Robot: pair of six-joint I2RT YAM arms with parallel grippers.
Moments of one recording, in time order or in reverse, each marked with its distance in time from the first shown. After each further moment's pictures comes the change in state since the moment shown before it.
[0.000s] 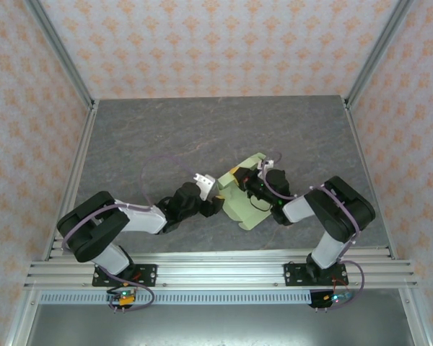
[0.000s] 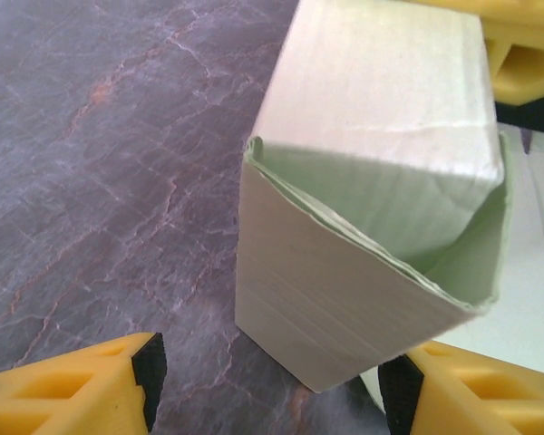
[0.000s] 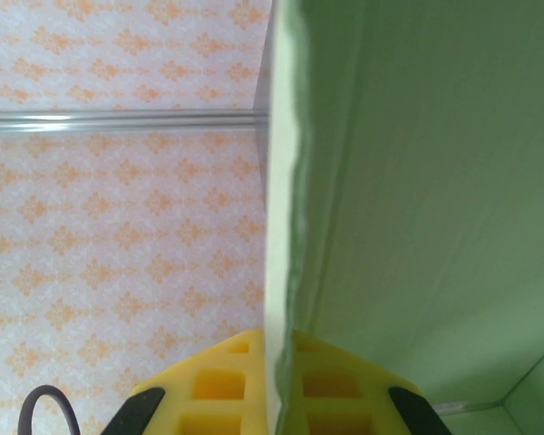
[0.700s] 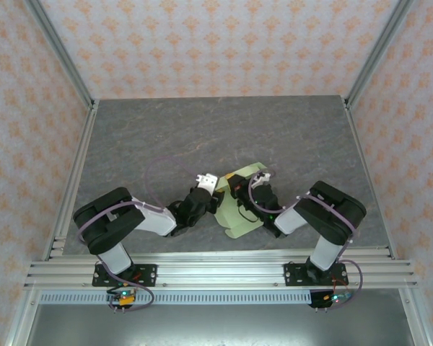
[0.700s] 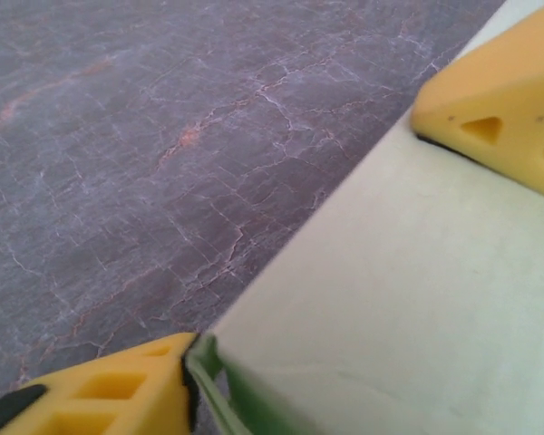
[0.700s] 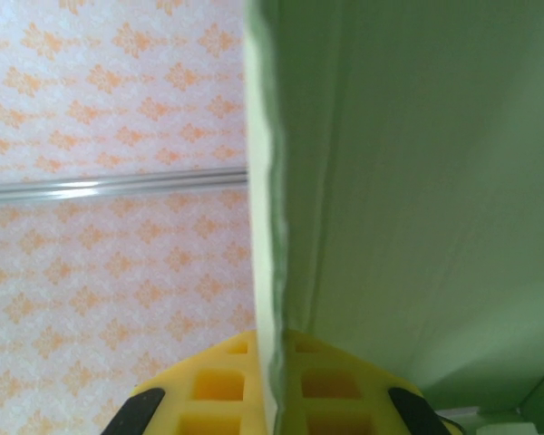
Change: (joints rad) left arm -0.101 0.113 0.038 0.116 -0.338 -0.088; right arm 0.240 0.027 -0.047 0.109 0.435 0.132
